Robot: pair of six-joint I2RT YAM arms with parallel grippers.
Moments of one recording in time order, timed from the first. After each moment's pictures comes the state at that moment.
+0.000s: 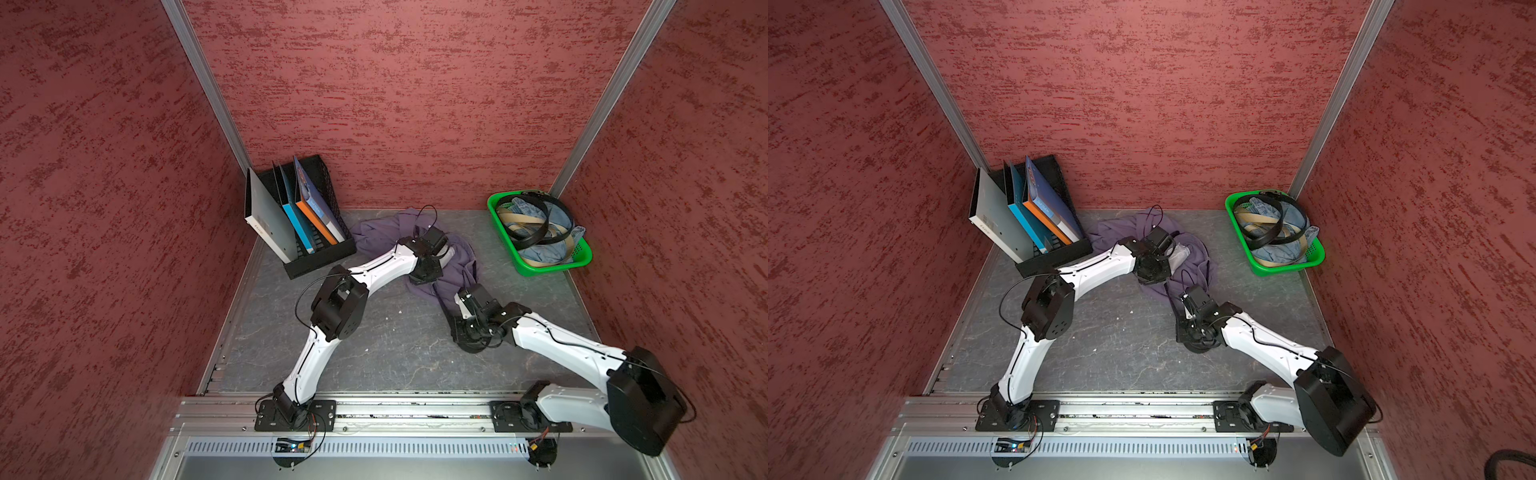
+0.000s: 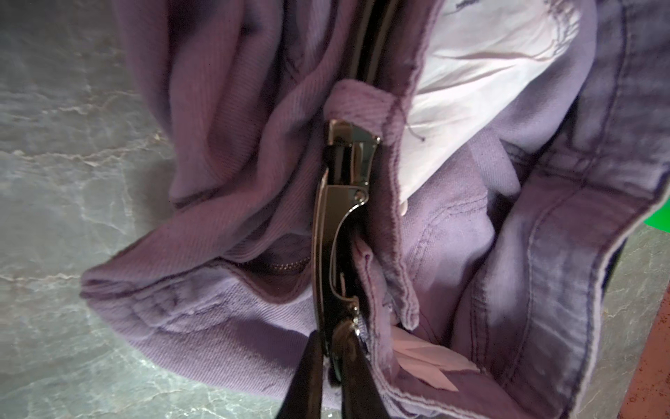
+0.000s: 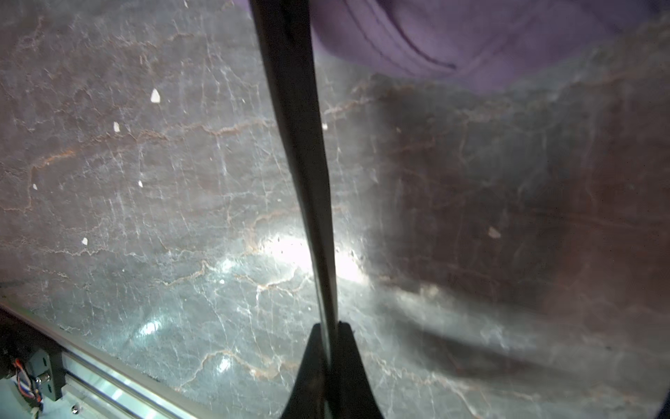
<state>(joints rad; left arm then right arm) -0.74 2.26 1.94 -0.83 0.02 -0.91 0.63 1.24 0.68 -0.62 -0.18 0.62</state>
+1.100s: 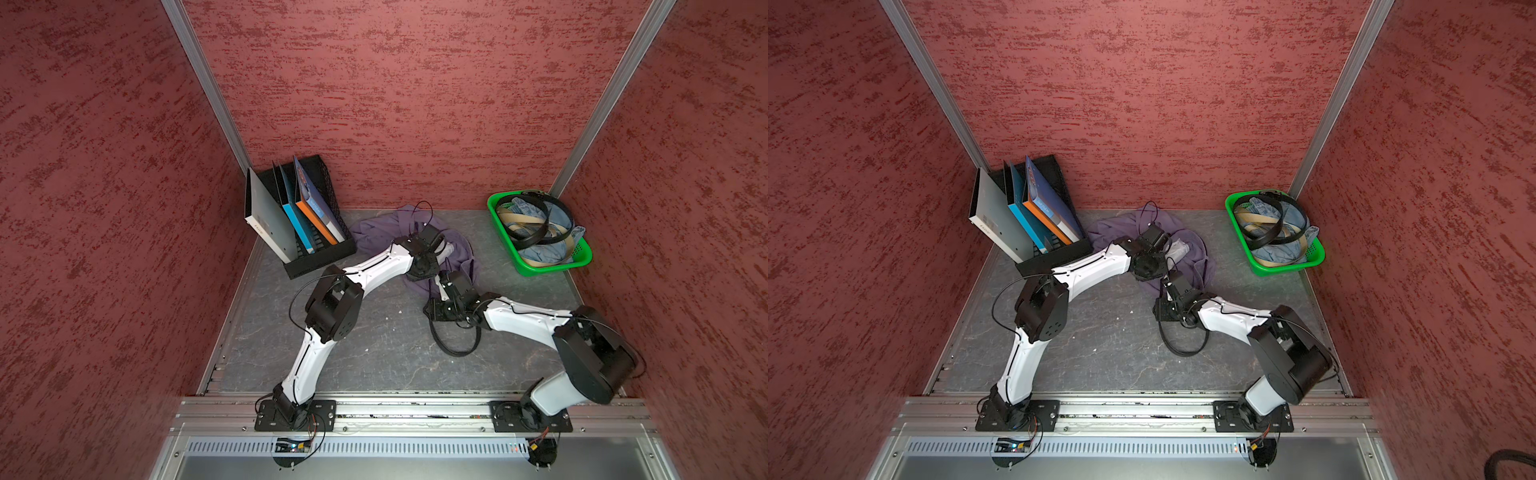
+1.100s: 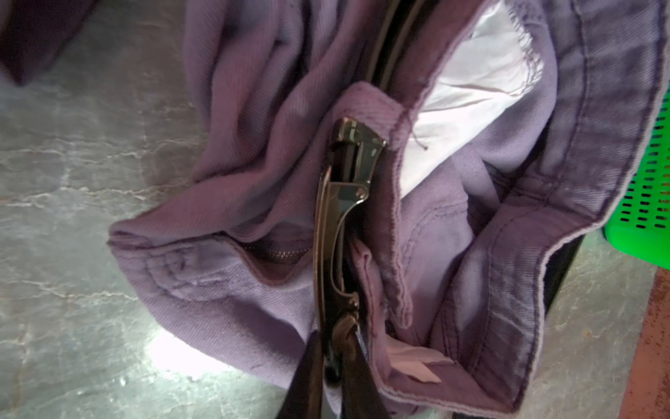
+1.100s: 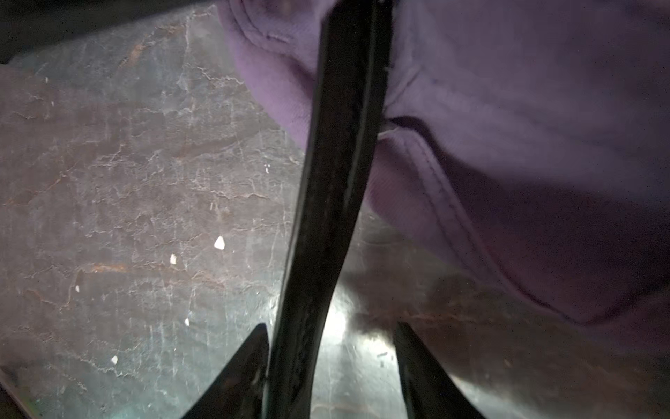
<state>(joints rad) -0.74 2.20 1.88 -0.76 -0.02 -0.91 0.63 1.58 0.78 -0.16 -0.13 0.59</state>
